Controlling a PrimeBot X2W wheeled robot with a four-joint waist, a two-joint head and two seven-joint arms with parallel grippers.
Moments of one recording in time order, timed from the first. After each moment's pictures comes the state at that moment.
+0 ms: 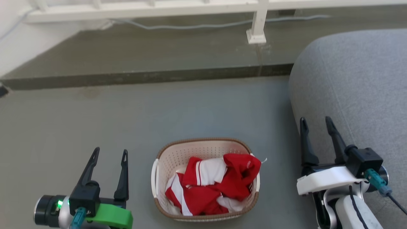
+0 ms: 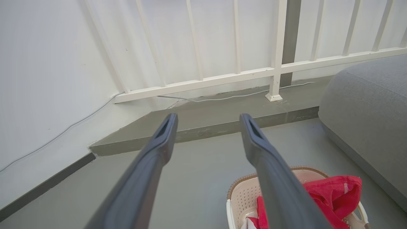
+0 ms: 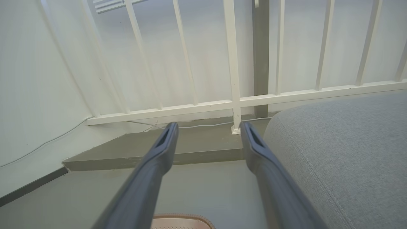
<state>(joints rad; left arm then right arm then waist) 0.06 0.14 -0.23 0.02 -0.14 0.06 -0.25 0.02 -0.04 0.20 0.03 0.20 -0.12 -0.25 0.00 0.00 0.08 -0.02</state>
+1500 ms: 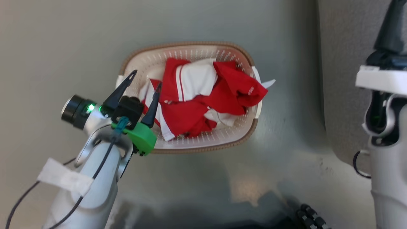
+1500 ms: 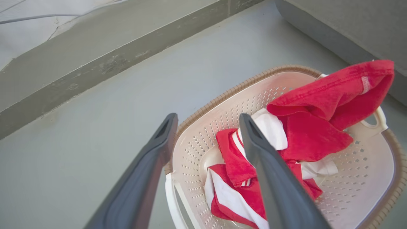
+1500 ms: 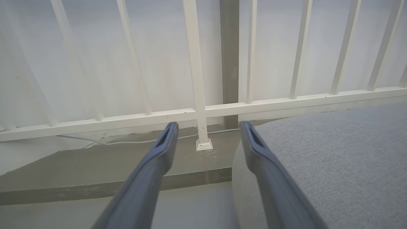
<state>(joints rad) -0.51 0.11 -0.43 0.41 0.01 -0.08 -0.20 -0.41 -0.09 -0.01 -0.14 0.19 -0.12 -0.25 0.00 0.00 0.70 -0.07</state>
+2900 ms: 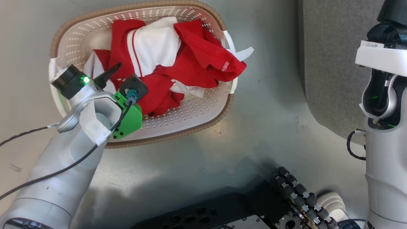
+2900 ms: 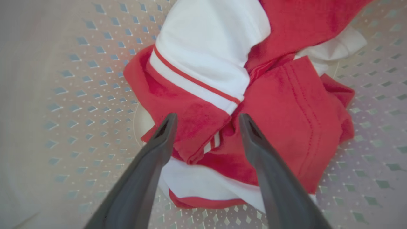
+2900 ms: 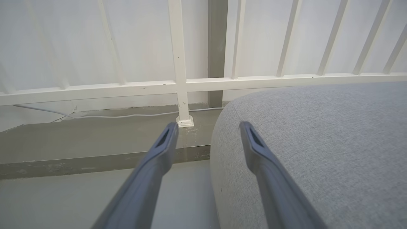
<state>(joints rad) -0.84 0.15 -0.67 0.86 0.16 -0.12 -0.09 -0.53 -0.06 0.02 -0.18 0.20 -0.12 -0.25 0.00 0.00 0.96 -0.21</state>
